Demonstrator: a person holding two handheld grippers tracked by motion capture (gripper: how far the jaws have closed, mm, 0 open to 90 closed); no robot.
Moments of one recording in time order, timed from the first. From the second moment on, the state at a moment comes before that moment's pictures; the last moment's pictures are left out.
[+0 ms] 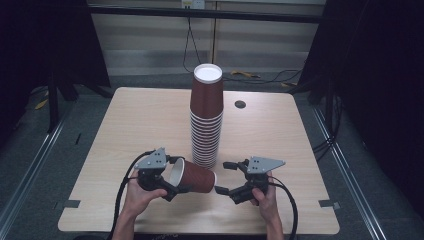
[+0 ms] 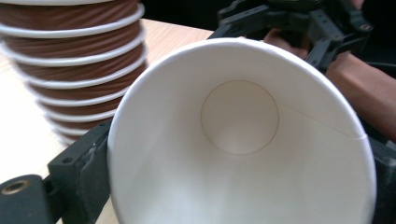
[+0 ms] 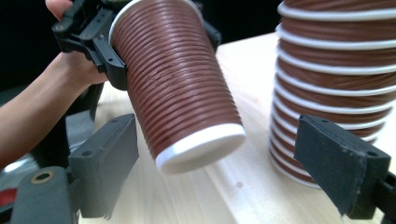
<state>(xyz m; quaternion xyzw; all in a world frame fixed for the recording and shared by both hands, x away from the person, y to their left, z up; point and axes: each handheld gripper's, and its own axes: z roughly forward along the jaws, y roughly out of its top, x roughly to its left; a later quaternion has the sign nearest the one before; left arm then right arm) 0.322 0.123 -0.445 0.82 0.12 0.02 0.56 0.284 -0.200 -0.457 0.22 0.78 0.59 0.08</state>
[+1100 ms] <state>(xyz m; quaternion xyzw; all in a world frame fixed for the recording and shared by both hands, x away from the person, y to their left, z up) 0.357 0.174 -0.435 0.84 0.23 0.06 0.48 0.273 -0.229 -0.494 0.40 0.62 0.57 0.36</state>
